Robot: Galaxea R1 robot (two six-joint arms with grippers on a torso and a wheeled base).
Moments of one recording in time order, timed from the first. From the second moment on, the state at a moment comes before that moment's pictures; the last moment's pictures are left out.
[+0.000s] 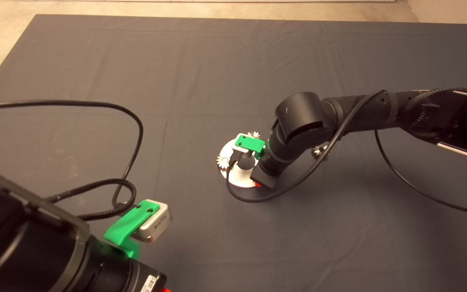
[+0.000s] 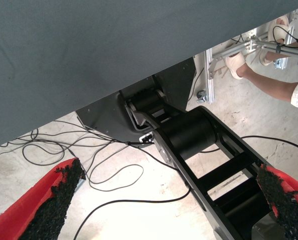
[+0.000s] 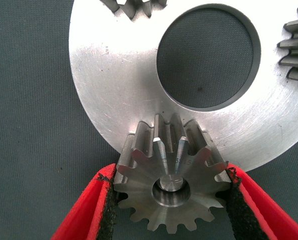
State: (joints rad) left arm -0.56 2.28 -0.26 0.07 1.21 -1.67; right arm 0.25 2.80 -1.10 -0.43 -1.54 0.70
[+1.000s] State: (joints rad) left arm -0.56 2.29 -0.26 0.07 1.21 -1.67; right arm 0.42 2.80 -1.03 -0.33 -1.53 0.73
